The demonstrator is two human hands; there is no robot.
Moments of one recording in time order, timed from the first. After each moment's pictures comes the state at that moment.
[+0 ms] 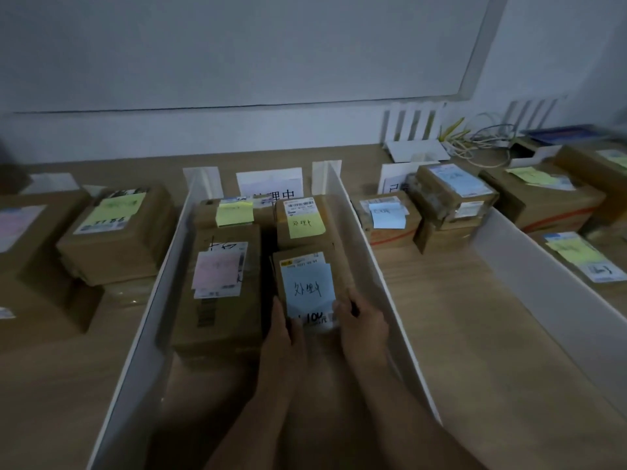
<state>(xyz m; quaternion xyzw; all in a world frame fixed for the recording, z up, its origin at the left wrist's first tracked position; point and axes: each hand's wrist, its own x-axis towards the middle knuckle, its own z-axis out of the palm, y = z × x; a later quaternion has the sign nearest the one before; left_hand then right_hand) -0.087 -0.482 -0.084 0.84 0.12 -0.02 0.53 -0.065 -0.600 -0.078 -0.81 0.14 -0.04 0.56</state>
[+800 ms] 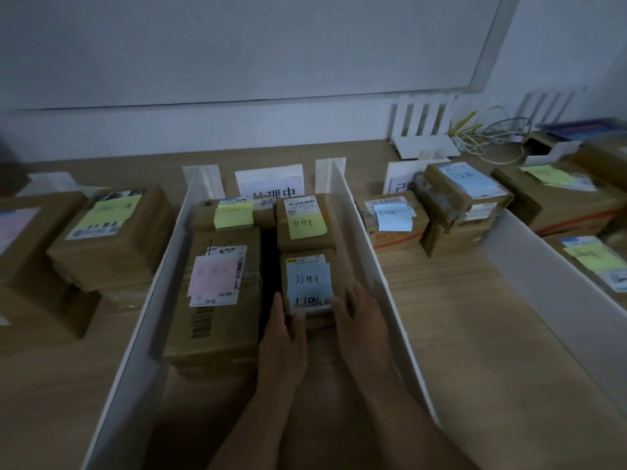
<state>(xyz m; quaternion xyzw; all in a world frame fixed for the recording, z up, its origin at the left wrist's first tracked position) -0.070 -0.490 -0.071 0.84 0.15 0.00 0.52 -0.047 -0.593 -0.069 -0.86 0.13 -0.04 0.49</state>
